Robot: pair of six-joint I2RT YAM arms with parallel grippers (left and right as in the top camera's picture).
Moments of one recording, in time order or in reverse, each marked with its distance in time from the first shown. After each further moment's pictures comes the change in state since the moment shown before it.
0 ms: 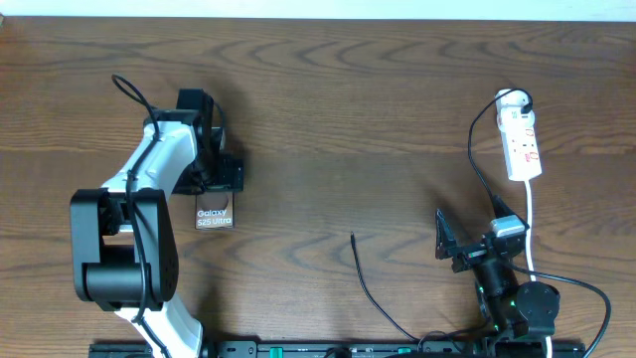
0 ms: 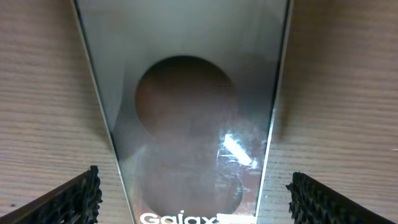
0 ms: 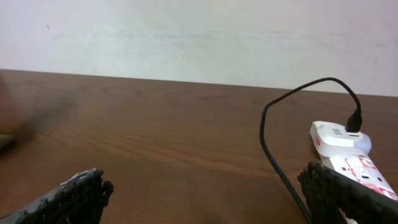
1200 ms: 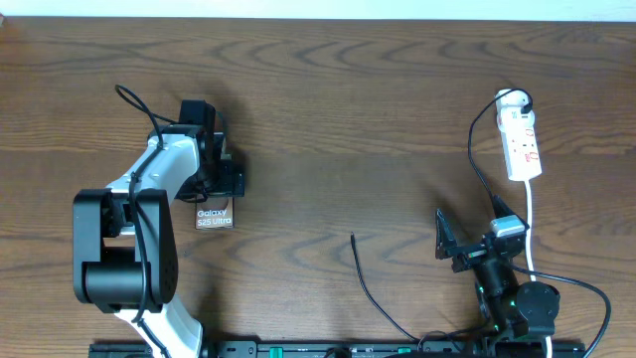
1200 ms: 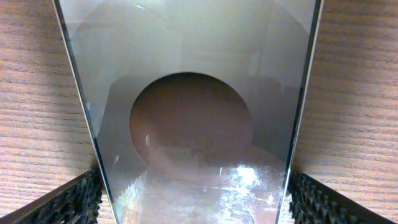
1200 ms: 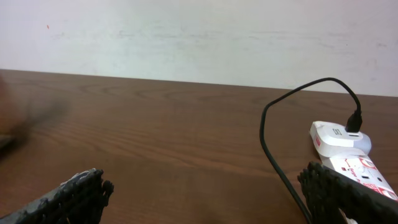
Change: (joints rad) left arm 0.000 -0.006 -0.101 0.153 -0.012 0.000; right arm 0.000 0.000 0.000 0.000 0.000 0.000
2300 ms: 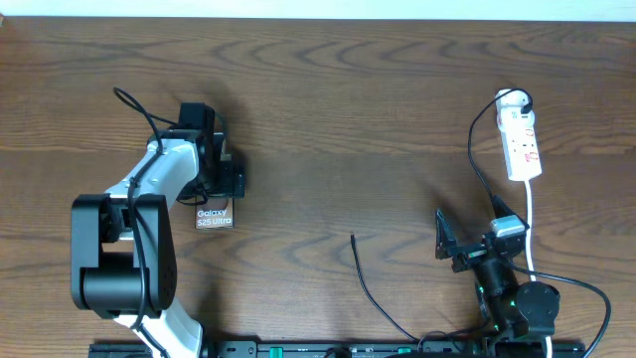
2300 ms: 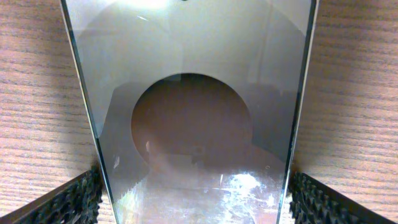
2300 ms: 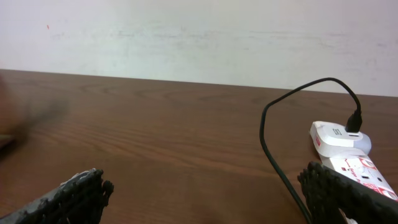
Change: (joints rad) left arm 0.000 -0.025 -0.038 0.039 -0.006 0.000; right arm 0.000 0.000 0.000 0.000 0.000 0.000
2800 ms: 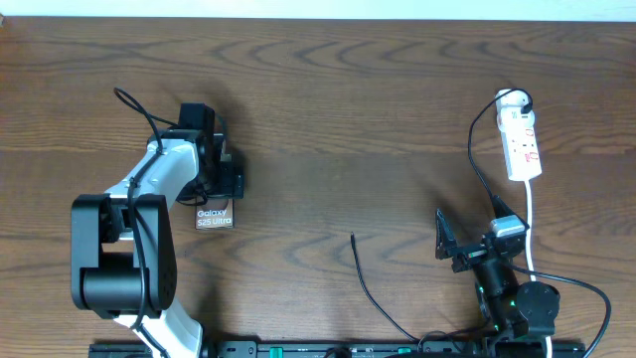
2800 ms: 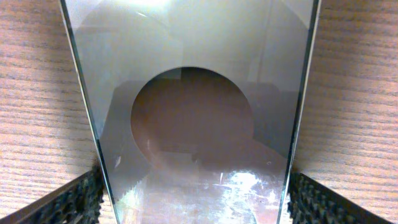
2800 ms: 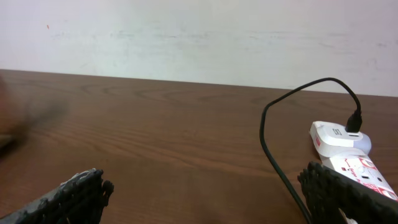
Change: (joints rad) left arm 0.000 0.000 0.000 -0.004 0.000 0.000; right arm 0.000 0.000 0.000 0.000 0.000 0.000
